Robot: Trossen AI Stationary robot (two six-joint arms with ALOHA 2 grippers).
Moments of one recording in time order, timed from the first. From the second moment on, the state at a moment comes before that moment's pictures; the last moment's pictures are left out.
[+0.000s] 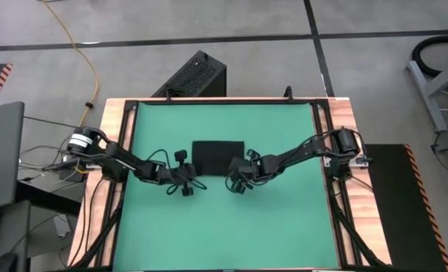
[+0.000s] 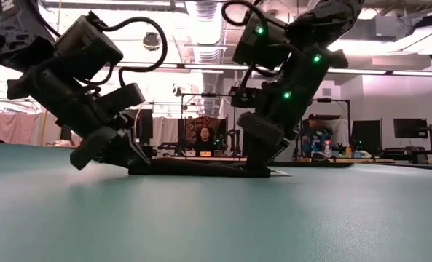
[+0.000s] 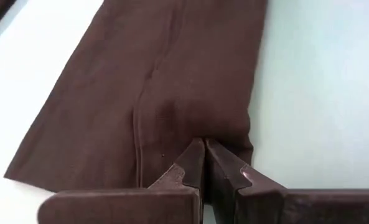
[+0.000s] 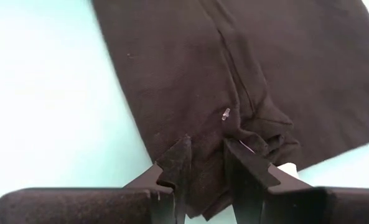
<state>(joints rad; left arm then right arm) -0.16 1.62 0.40 0.44 -0.46 -0.07 0.14 1.88 1.06 -0.30 0.34 0.48</state>
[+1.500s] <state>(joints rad) -0.23 1.61 0.40 0.42 -0.30 -0.10 0.22 1.69 0.61 0.34 0.29 -0.27</state>
